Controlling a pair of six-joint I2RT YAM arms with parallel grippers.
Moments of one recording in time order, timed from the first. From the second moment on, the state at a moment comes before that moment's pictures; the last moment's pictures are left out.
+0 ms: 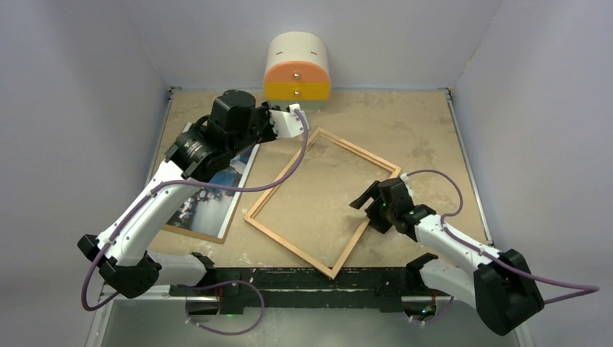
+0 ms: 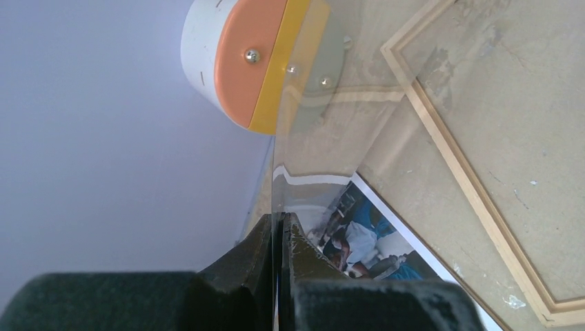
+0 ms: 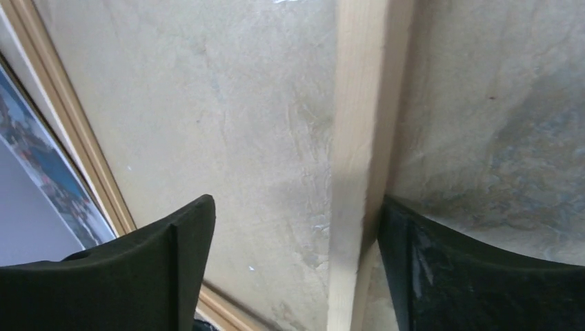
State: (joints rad) left arm -0.70 1.30 1.62 -0.77 -0.15 0.85; right arm 0.47 1.04 0.40 -0.29 0.02 1.19
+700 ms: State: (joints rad) left arm -0.70 1.28 1.60 -0.62 -0.46 0.84; right arm 0.63 1.36 1.08 -0.61 -0.15 0.47
